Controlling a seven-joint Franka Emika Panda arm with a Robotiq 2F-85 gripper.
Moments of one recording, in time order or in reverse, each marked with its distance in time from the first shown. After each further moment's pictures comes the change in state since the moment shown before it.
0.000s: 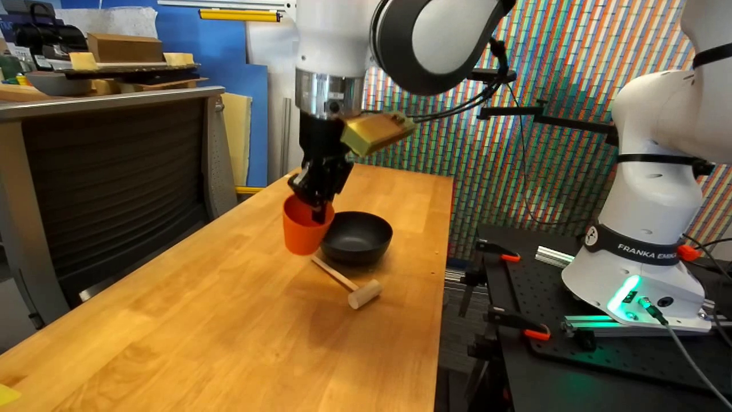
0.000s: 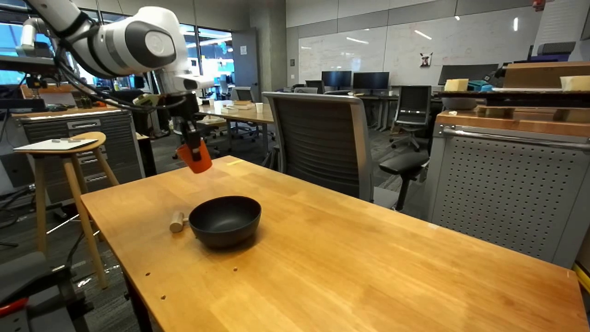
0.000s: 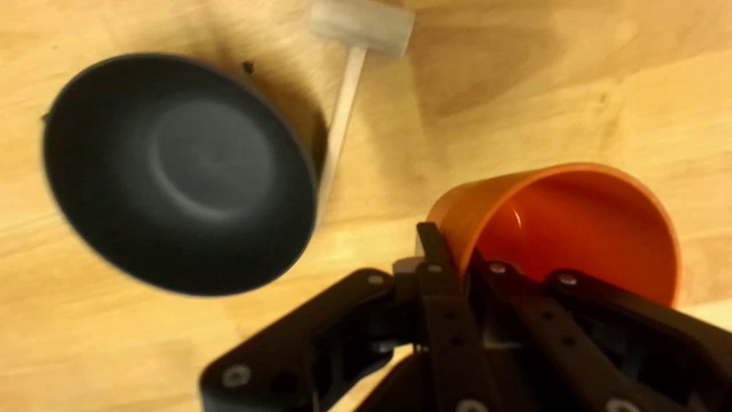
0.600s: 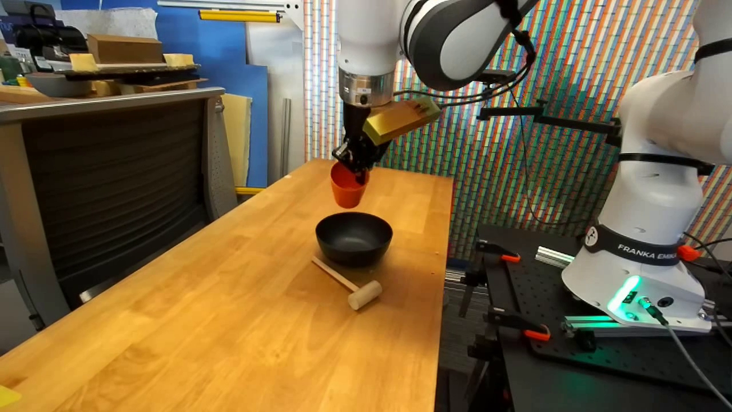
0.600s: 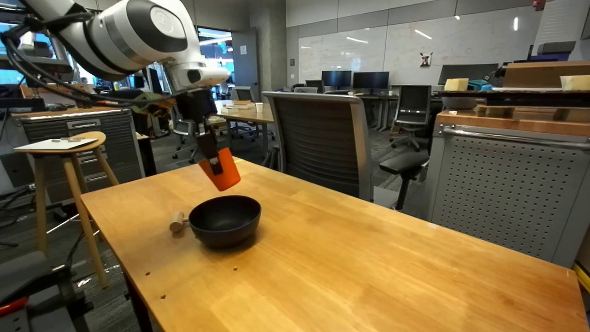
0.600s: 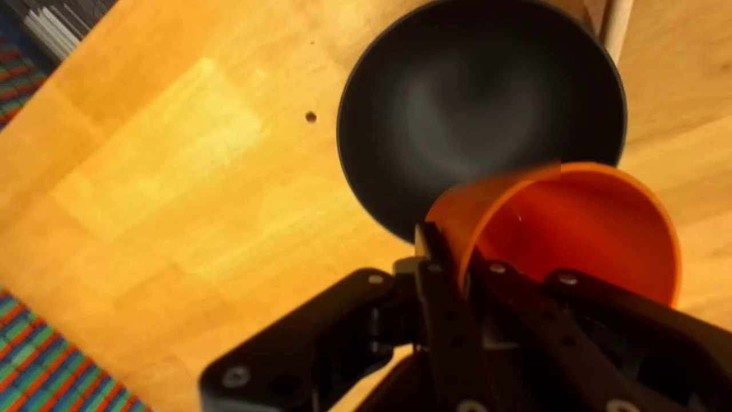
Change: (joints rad) arm -0.163 -0.107 -0.031 -0.116 -0.272 -0.102 0.334
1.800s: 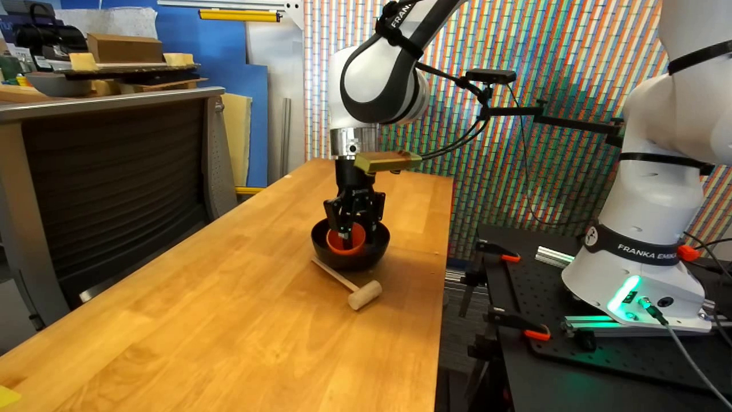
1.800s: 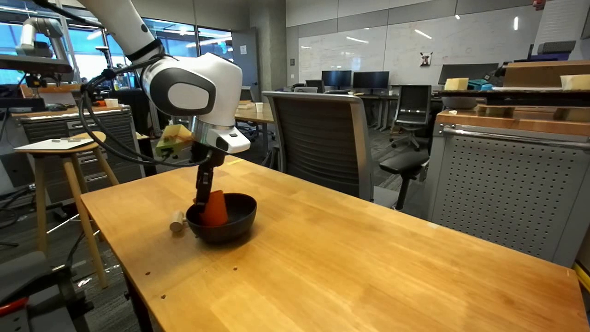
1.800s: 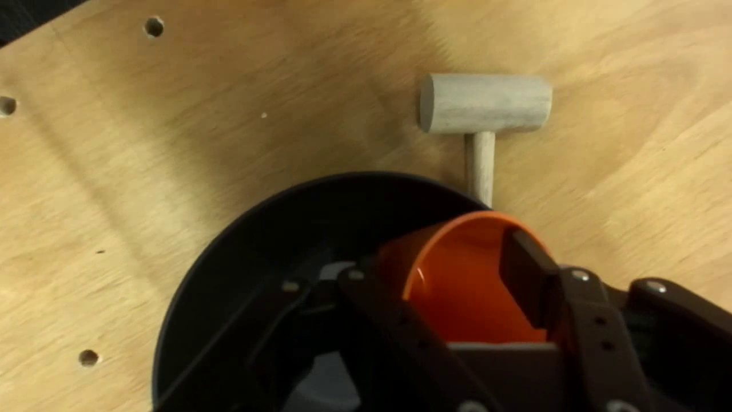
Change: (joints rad) arm -0.063 0.284 0.023 0.092 0.784 0.040 -0.716
